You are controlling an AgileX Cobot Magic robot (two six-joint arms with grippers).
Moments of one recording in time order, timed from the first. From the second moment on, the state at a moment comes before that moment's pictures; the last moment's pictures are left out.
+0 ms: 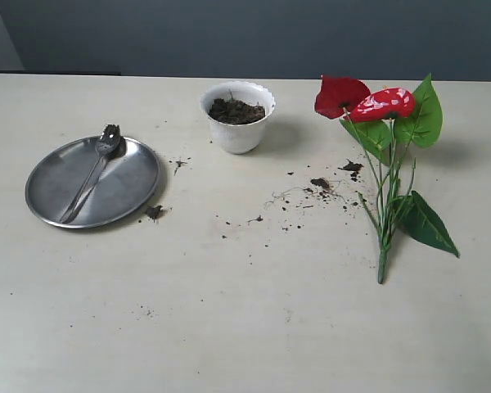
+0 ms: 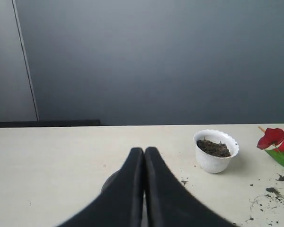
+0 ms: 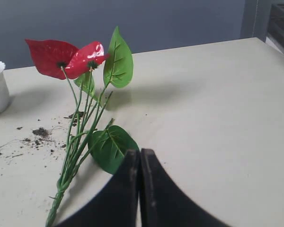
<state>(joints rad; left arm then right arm) -0.04 0.29 -0.98 0.06 0.93 -0.13 0.02 0.00 0.00 0.19 0.37 -0.07</state>
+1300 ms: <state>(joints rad) -0.02 0.12 -0.09 0.15 0.17 -0.12 0.02 0.00 0.00 0.19 0.37 -0.07</state>
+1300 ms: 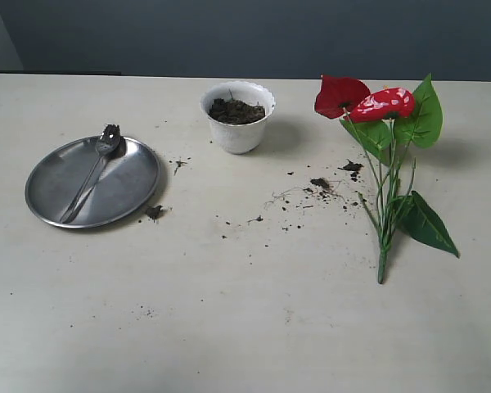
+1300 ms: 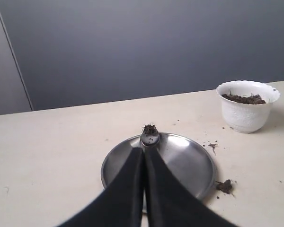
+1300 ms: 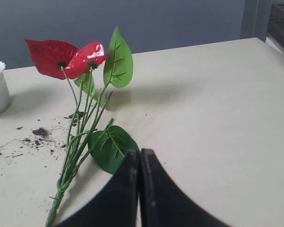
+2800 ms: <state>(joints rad) 0.19 0.01 0.00 0.06 0.24 -0.11 0.02 0.00 0.00 0.19 0.37 -0.07</state>
